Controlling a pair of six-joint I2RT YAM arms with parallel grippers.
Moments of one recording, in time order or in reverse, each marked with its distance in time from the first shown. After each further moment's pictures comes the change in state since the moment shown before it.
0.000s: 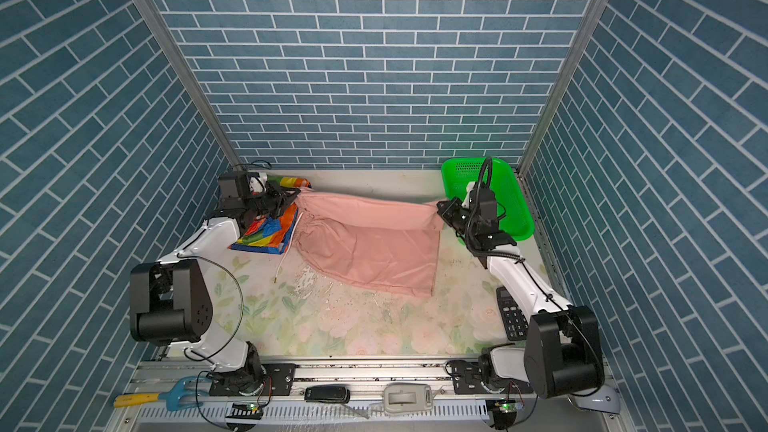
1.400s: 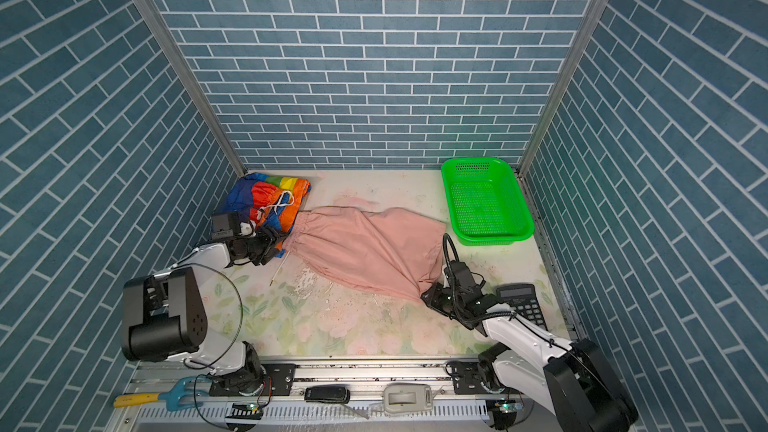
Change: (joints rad) left arm 0.149 -0.156 -0.331 -0.284 -0.138 0.327; right arm 0.317 -0.348 -0.647 -0.208 0.037 -0.017
